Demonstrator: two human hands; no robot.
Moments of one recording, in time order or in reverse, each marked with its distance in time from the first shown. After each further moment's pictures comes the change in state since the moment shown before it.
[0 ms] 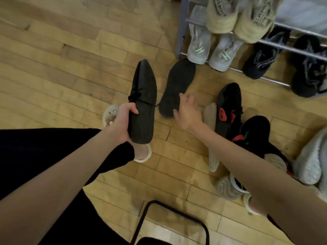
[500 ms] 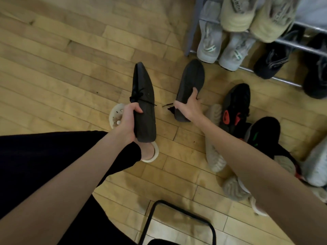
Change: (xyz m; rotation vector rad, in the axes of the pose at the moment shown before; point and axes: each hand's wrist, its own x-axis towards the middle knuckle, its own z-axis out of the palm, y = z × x) left_hand 0.010 0.003 -0.016 -0.029 0.097 -0.038; right_hand 0.029 -0.025 0.005 0.612 -0.171 0.394
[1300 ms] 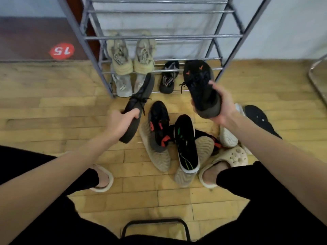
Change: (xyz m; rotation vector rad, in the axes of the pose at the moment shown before) left_hand -0.137 -0.024 0.145 0.709 -0.189 0.607; right_hand -0.212 0.109 -0.280 1.358 0.112 -0.187
